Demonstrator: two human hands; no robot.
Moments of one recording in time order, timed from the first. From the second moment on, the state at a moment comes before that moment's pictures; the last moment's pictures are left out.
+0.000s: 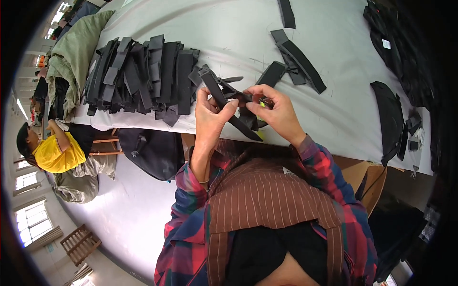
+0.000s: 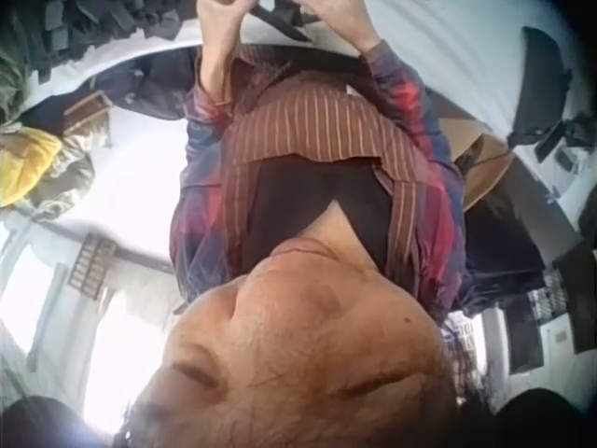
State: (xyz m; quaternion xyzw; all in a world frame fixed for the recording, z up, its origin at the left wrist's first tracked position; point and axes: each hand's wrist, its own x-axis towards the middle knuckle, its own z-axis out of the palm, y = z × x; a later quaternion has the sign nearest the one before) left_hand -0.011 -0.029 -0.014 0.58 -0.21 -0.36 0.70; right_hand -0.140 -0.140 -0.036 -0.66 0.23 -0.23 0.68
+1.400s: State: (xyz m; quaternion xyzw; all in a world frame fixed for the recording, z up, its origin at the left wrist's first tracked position) left_hand -0.012 -0.044 -0.095 0.65 -0.28 -0.40 0.58; right_hand -0.173 -0.177 -0.087 -0.96 0.13 -0.14 0.21
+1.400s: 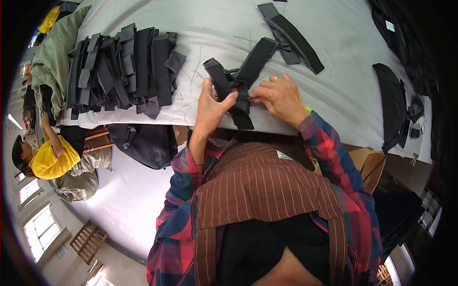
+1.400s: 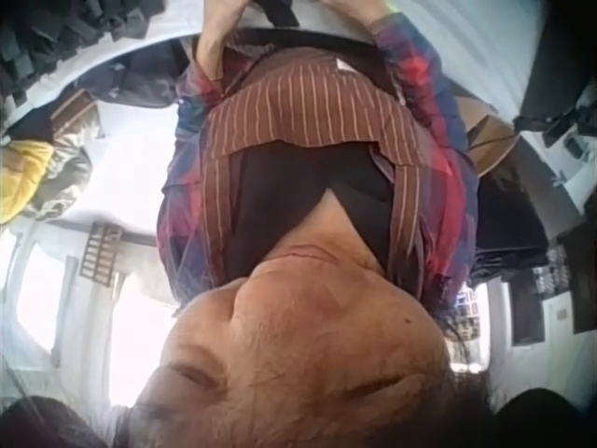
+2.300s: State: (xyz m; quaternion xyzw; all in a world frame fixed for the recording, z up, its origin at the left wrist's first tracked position) left_hand -0.018 -0.044 -0.101 0.64 -0.26 -0.39 0.61; right_hand -0.172 -0.184 -0.094 -0.96 0.09 -0.18 0.21
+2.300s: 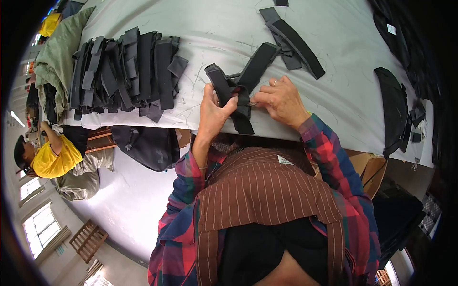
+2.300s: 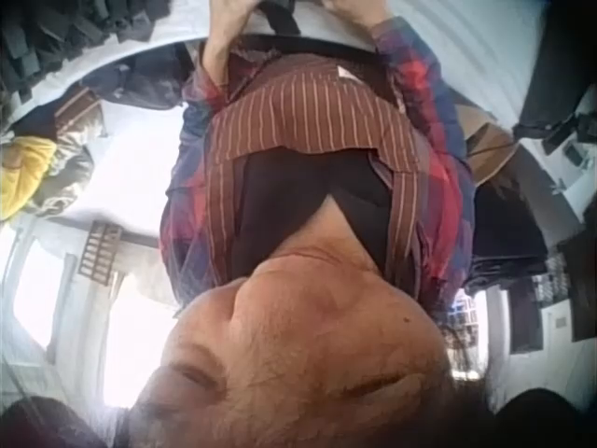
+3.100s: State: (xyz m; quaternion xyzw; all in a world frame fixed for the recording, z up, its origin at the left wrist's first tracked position) left_hand -0.019 -0.045 -0.090 0.63 -0.25 -0.40 0.61; right_hand -0.152 -0.167 -0.098 -0.95 0.08 -0.25 0.16
